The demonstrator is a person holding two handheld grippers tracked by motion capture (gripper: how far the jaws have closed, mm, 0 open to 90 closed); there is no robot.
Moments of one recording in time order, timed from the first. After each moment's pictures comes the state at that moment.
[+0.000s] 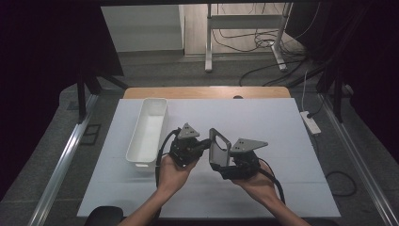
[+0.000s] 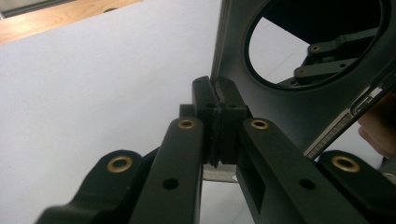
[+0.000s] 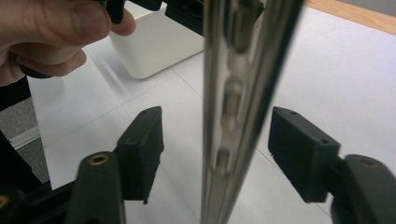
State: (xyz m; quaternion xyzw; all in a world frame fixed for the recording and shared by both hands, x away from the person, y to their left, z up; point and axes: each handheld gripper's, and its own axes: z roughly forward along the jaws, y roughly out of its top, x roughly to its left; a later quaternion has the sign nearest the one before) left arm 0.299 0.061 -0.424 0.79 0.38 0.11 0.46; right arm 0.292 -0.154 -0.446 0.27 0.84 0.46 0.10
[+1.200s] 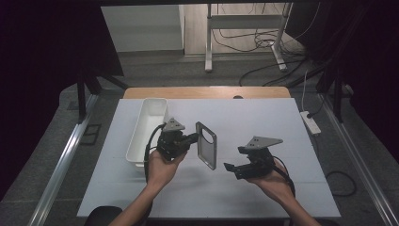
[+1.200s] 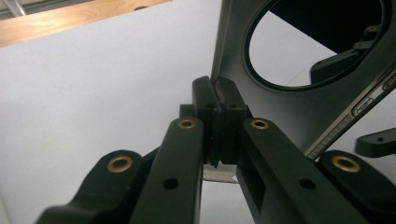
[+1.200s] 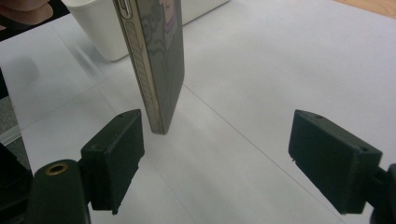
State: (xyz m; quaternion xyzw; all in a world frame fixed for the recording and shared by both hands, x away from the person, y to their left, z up) left arm 0.314 0.096 -0.426 0.78 0.41 0.11 0.46; right arm 0.300 -0.192 -0.444 0.31 0.84 0.43 0.10
